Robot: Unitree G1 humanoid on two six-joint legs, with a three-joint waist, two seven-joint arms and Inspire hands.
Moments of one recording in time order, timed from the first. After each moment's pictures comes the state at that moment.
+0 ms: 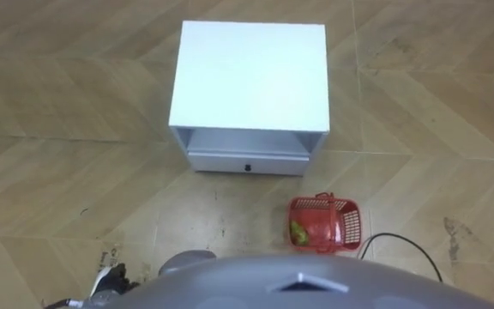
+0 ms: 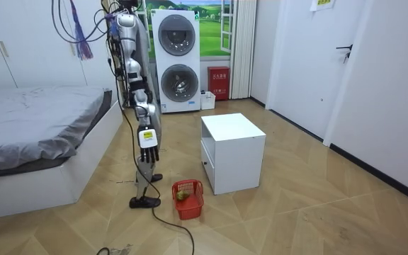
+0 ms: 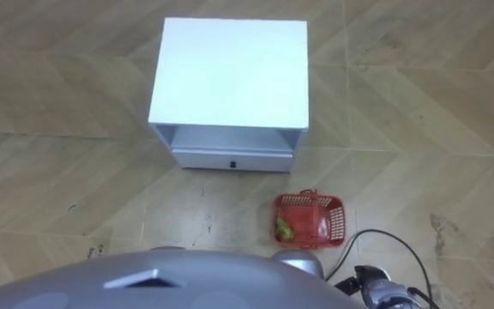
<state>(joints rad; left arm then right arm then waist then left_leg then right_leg) 0.22 0.18 0.11 1.12 0.34 0.10 0.05 0.10 -0.23 -0.06 1.30 -0.24 0.13 0.02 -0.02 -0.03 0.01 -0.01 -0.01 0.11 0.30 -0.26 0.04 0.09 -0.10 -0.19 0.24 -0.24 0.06</state>
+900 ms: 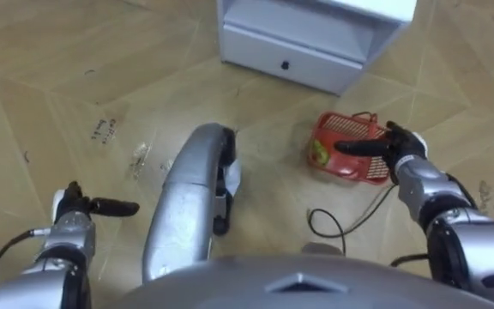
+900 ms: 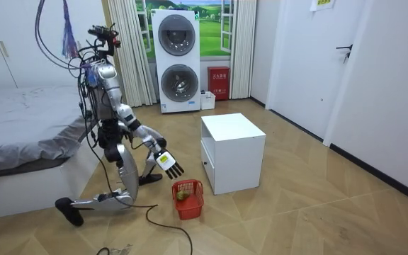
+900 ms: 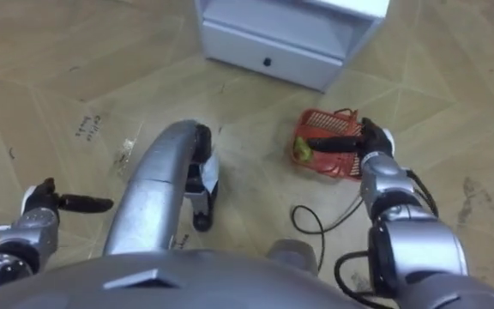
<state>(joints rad) -0.09 0.31 0.09 1.24 0.04 0.04 0.19 -0.20 -0.27 -0.04 1.13 0.17 0.03 -0.07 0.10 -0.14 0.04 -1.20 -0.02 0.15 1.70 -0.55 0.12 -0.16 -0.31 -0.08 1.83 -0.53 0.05</state>
